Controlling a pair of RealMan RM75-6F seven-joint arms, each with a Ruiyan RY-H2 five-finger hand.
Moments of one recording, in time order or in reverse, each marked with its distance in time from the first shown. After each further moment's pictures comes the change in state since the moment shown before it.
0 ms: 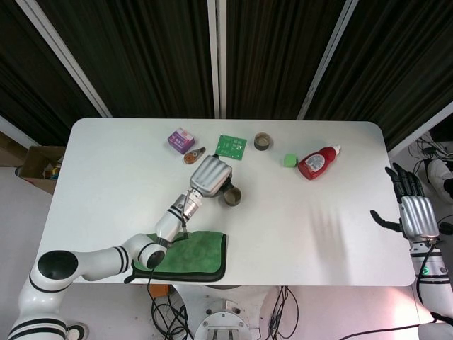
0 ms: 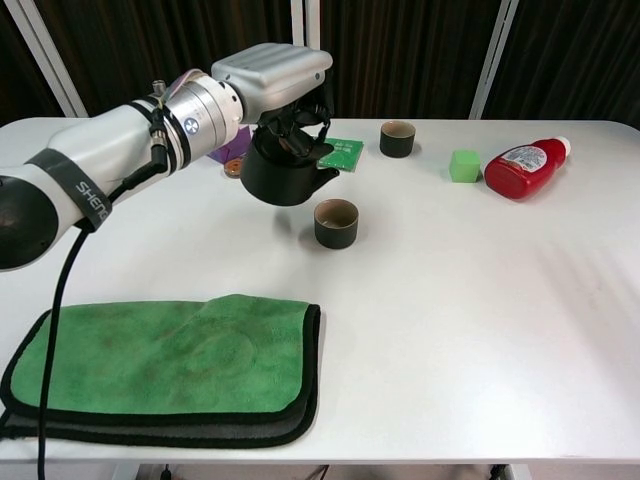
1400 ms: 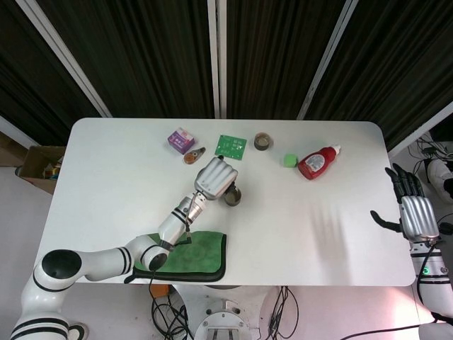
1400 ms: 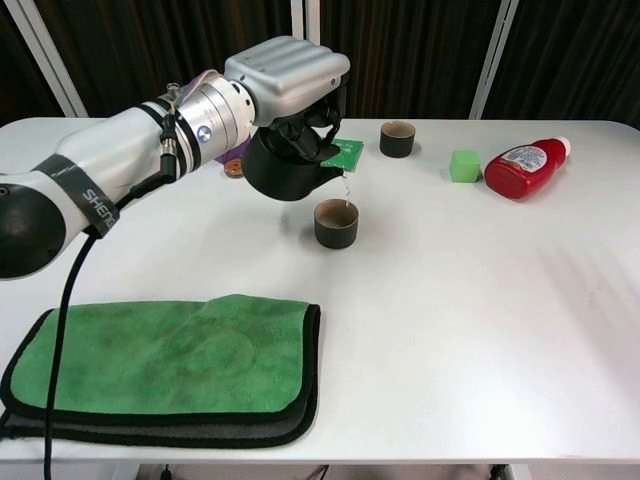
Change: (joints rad) left arm -0.020 -0.009 0.019 -0.010 0.013 0.033 0.132; right arm 0.000 -0.004 -0.002 0.011 -0.002 -0.002 0.011
